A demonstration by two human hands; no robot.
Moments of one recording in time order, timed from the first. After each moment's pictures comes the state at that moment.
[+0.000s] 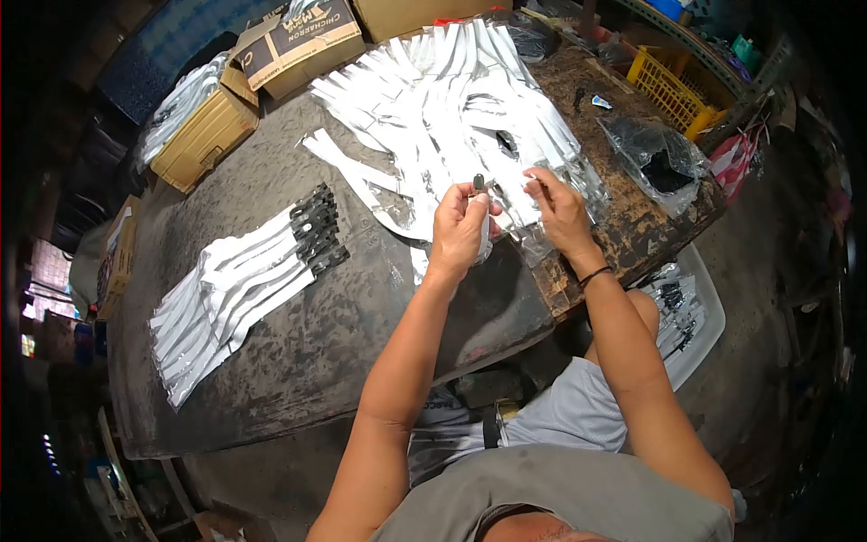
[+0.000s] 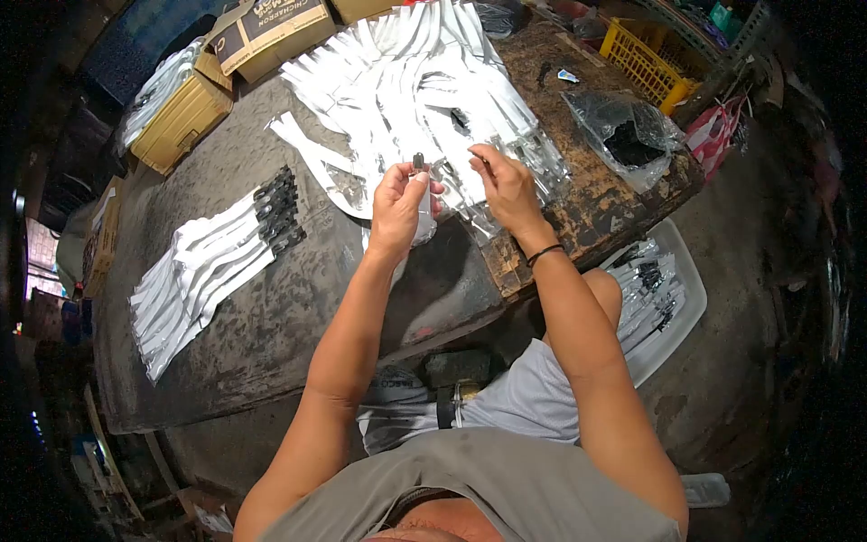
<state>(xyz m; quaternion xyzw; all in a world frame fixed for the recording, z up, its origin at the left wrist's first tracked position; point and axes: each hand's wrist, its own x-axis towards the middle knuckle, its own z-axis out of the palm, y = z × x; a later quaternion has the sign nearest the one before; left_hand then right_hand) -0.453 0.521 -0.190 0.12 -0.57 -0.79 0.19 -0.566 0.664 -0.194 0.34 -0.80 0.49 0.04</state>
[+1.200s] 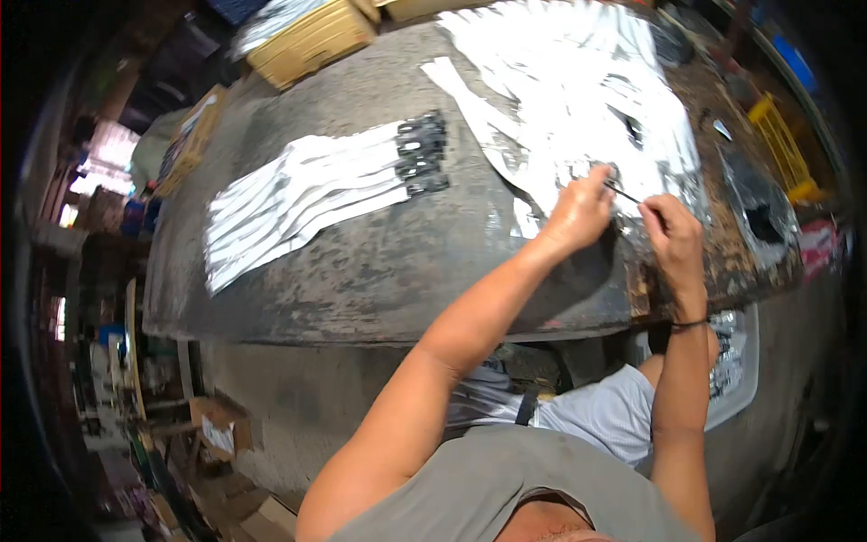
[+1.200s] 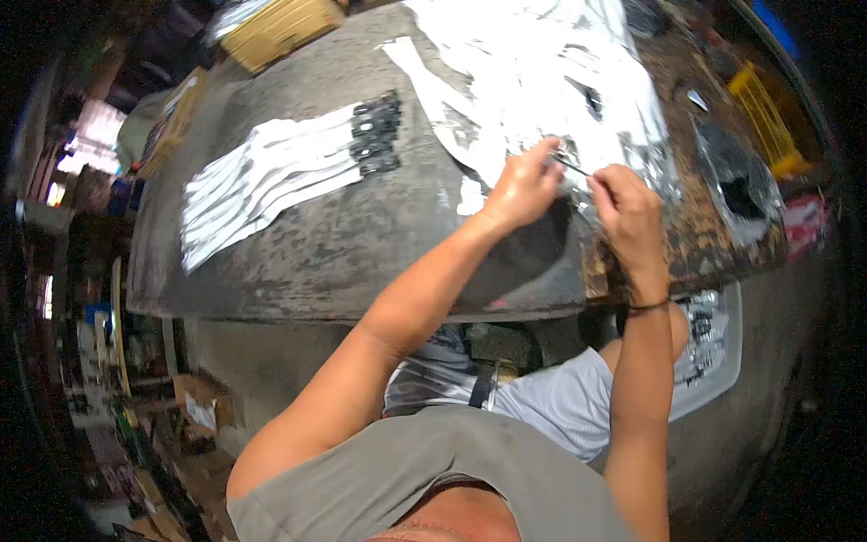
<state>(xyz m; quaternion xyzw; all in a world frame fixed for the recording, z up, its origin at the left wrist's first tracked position) -0.455 0.527 -0.219 0.13 -0.83 -0.46 0.30 -0.529 0.682 -0.154 0.48 -0.77 0.41 0.09</state>
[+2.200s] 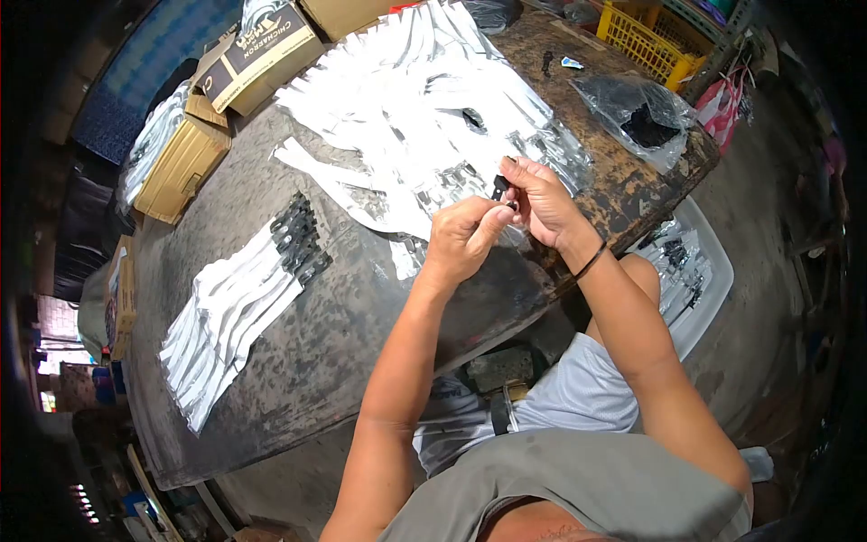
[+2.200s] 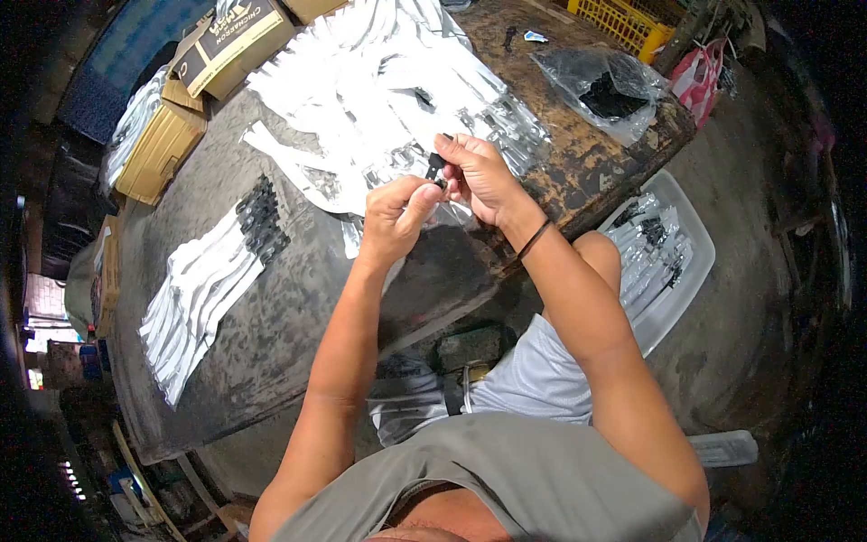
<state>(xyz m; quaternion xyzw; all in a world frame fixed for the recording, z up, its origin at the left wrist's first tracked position) -0.441 0.540 -0.184 -0.08 -0.82 -0.53 0.21 -0.550 0.671 -0.187 0.11 -0.47 0.79 -0.37</state>
